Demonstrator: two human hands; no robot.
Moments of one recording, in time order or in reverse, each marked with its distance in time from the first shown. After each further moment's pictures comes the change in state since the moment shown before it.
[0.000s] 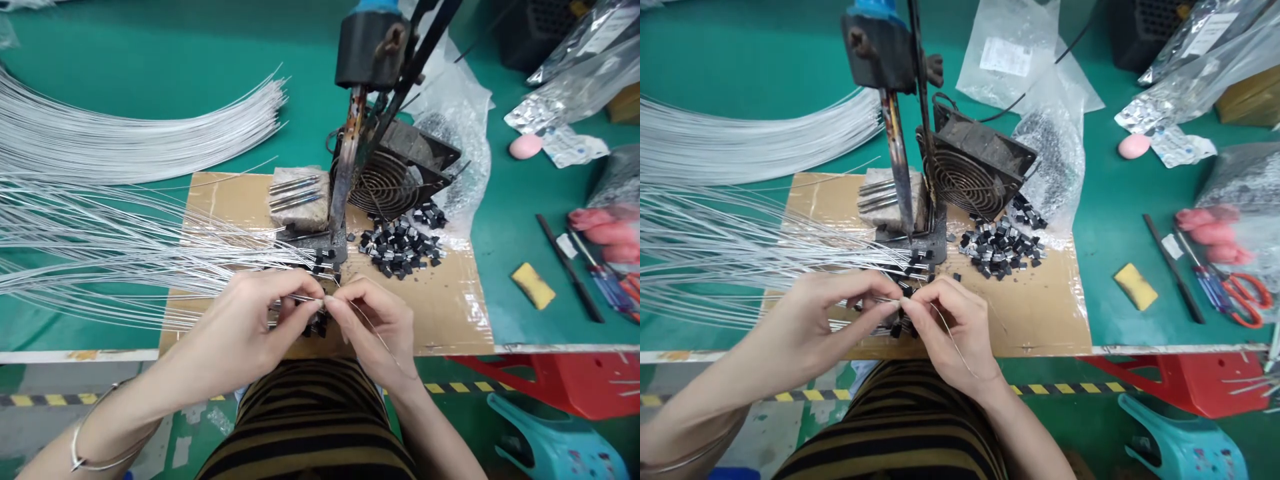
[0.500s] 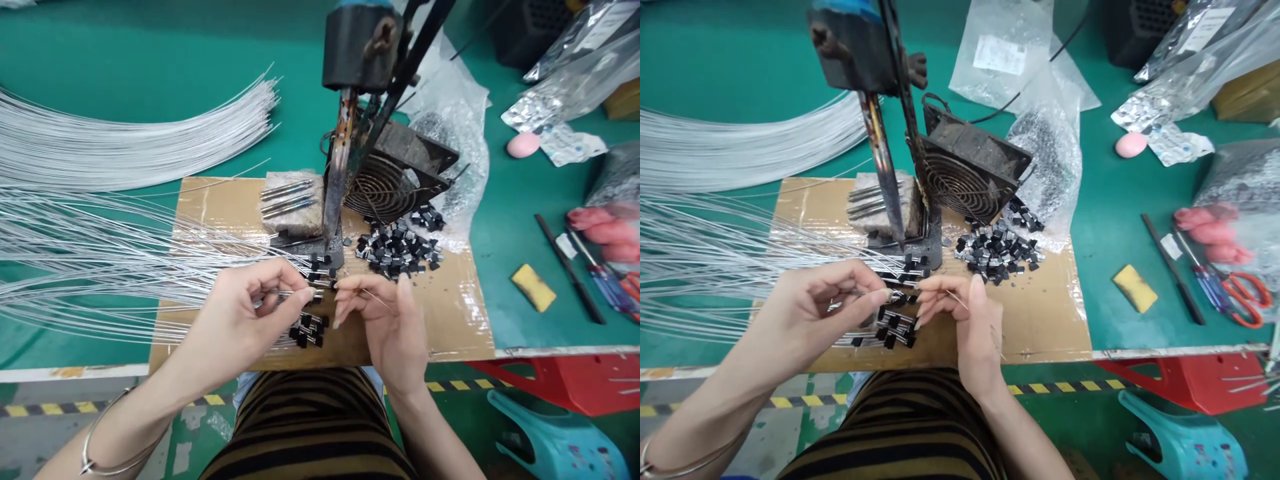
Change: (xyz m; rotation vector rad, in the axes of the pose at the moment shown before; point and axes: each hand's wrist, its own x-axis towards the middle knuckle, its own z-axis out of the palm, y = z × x) left_hand 0.016 -0.005 0.009 -0.255 0.161 -0.101; right_hand 0.005 0.005 0.001 0.520 0.183 0.202
